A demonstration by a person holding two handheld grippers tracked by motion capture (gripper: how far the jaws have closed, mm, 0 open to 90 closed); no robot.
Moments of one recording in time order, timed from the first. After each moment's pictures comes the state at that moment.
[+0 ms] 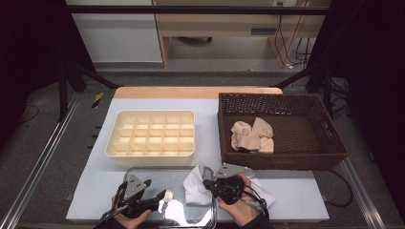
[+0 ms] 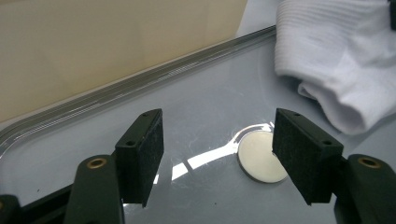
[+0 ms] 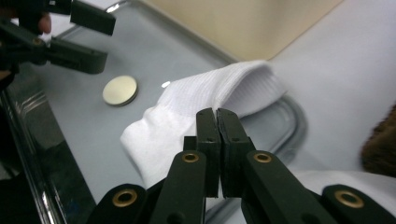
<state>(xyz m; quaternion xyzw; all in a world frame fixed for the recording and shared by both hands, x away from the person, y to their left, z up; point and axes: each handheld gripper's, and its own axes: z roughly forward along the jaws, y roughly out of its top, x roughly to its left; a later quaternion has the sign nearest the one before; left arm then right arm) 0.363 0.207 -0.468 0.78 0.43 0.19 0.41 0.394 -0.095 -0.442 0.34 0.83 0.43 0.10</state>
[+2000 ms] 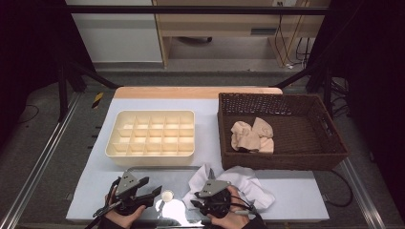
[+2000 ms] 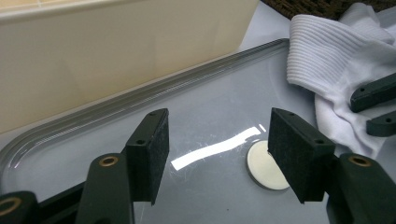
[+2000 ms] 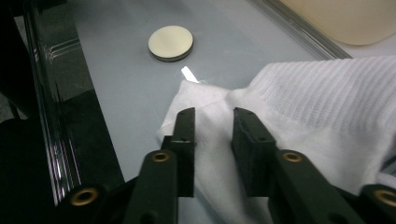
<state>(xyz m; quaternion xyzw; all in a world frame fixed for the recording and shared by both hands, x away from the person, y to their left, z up) 0.371 0.221 -0.462 0.77 0.43 0.17 0.43 0.377 -0.065 -0.477 0.24 0.88 0.41 0.08</state>
